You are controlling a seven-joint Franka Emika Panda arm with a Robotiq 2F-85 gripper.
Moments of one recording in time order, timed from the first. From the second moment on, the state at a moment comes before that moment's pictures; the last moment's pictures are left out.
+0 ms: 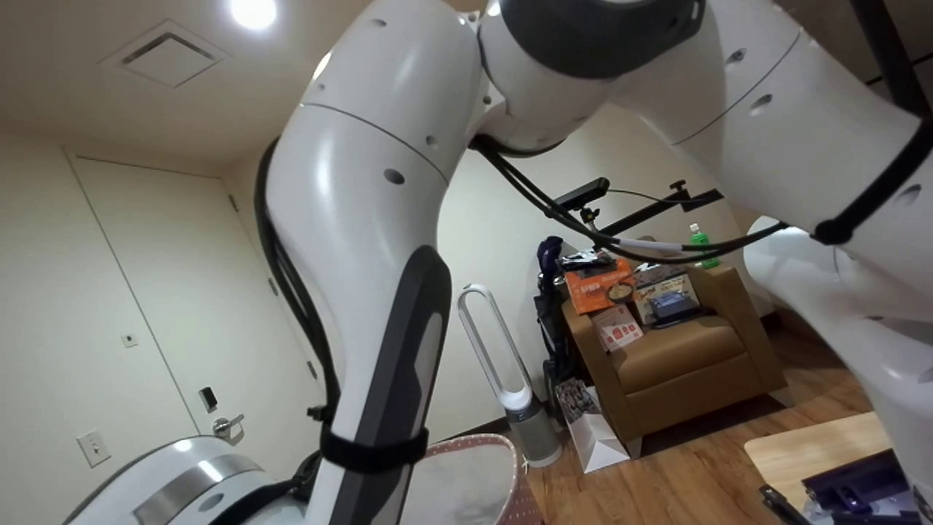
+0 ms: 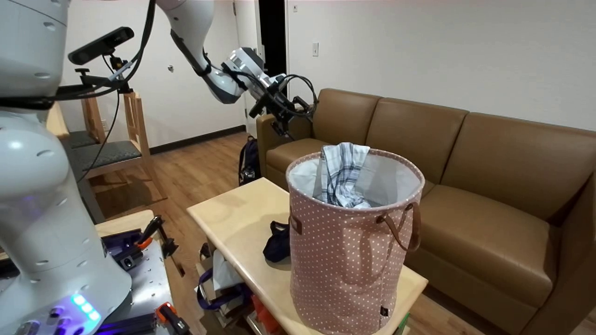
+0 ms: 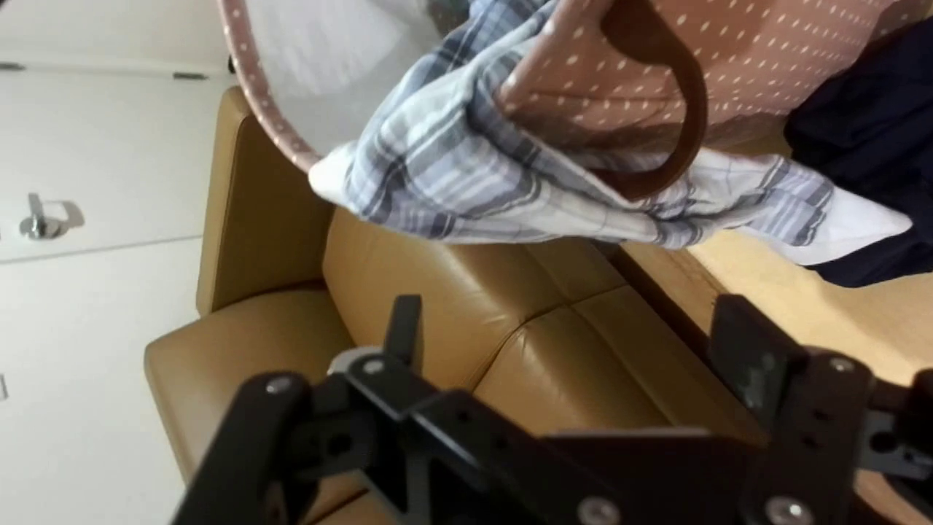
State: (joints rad) arm 0.37 0.42 0.12 -1.85 -1.10 2.11 0.44
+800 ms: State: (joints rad) arm 0.38 0.48 0.13 -1.82 -1.18 1.90 0.28
